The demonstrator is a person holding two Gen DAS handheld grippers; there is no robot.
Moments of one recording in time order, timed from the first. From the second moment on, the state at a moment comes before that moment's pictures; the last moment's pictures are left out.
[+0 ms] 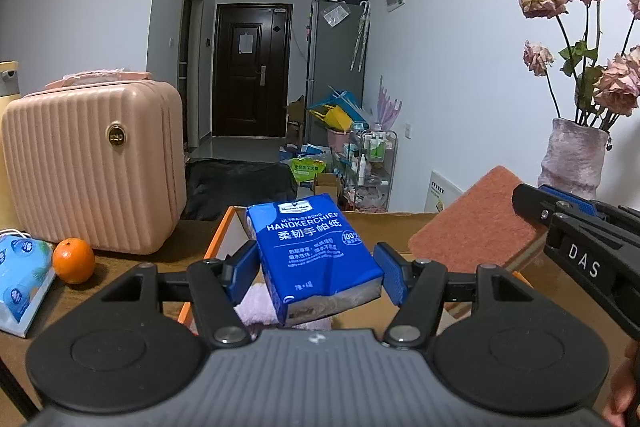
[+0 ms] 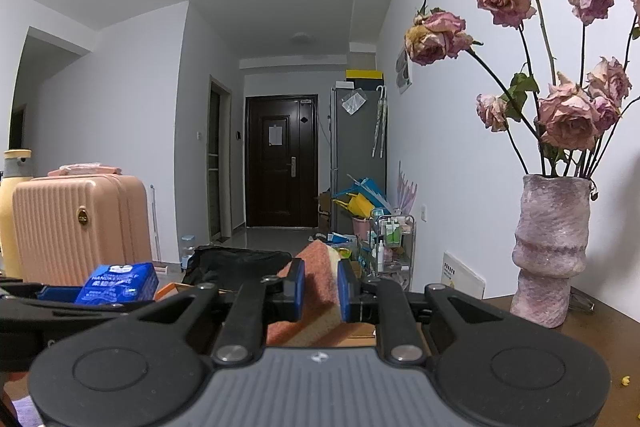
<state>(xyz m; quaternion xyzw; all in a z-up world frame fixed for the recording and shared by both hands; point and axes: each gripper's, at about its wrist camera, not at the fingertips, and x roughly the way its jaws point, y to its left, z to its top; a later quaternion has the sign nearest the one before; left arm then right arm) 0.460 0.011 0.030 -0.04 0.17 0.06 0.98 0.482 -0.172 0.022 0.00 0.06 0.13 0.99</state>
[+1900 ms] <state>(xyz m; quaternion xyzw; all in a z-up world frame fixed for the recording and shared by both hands) 0.540 0.037 0.007 -0.03 0.20 0.15 0.97 0.572 -0.180 0.000 0.04 0.14 0.11 0.98</state>
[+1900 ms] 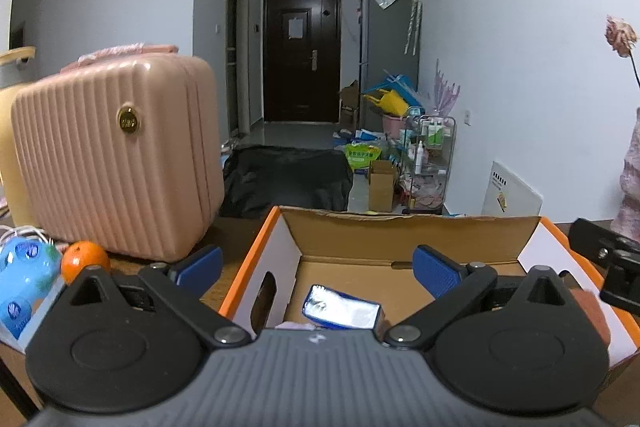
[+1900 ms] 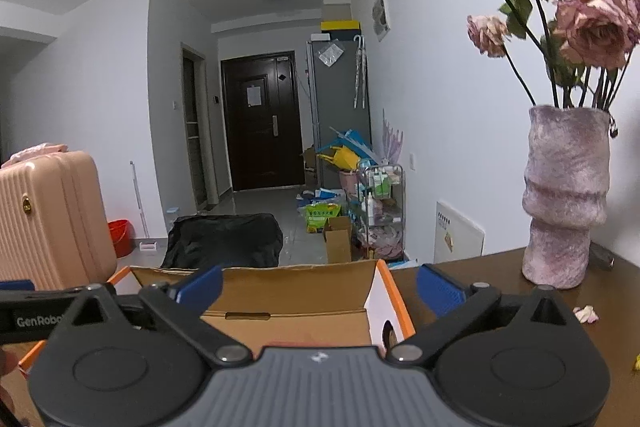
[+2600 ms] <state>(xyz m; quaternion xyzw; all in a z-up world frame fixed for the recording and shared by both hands) 0.520 0.033 0.012 -0.04 0.19 0.14 0.97 0.550 -0.176 0.003 0.03 0.17 0.12 0.98</state>
